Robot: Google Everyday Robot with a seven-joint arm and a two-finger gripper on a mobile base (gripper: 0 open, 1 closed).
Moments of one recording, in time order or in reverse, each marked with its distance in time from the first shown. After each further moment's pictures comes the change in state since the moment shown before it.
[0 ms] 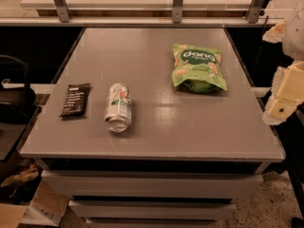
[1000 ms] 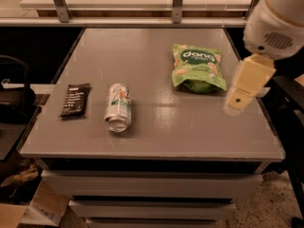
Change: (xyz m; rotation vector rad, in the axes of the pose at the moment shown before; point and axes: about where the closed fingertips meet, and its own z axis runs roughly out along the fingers) arm -0.042 -0.006 0.019 -0.007 0.045 0.134
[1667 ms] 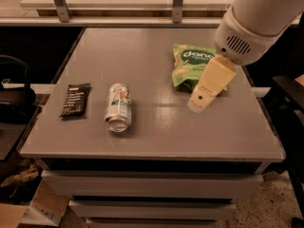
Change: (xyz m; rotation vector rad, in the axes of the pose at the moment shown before) arm -0.040 0.011 0.020 -0.008 -0.051 0.202
